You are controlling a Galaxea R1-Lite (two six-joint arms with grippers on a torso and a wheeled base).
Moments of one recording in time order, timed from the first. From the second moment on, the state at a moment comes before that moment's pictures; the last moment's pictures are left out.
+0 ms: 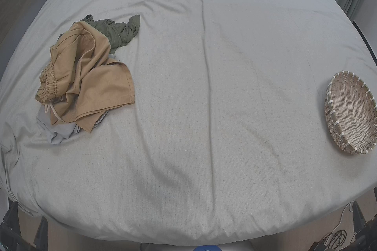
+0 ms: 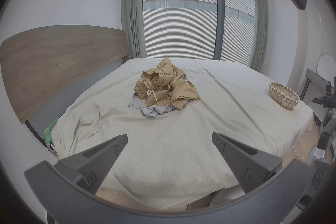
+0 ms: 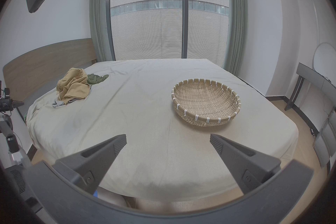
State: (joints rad) left arm 0.00 0.02 -0.02 0.00 0.00 0.00; right arm -0.01 0.02 -0.02 0.00 0.00 0.00
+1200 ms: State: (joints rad) left arm 0.01 0.55 -0.94 0.12 0.05 -0.36; right arm -0.01 0.02 -0.02 0.00 0.01 0.00
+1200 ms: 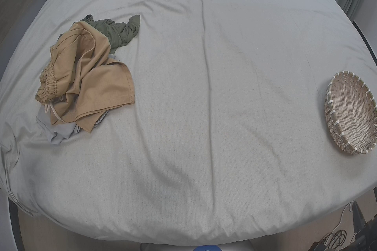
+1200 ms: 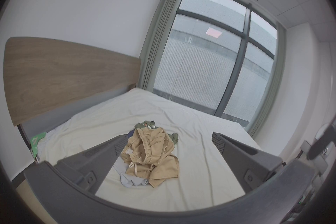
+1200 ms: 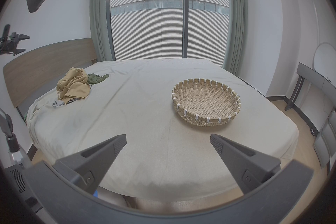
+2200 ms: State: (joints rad) left arm 0.41 1.19 -1.01 0.04 -0.51 -0.61; right arm -0.01 0.02 -0.02 0.00 0.01 0.00
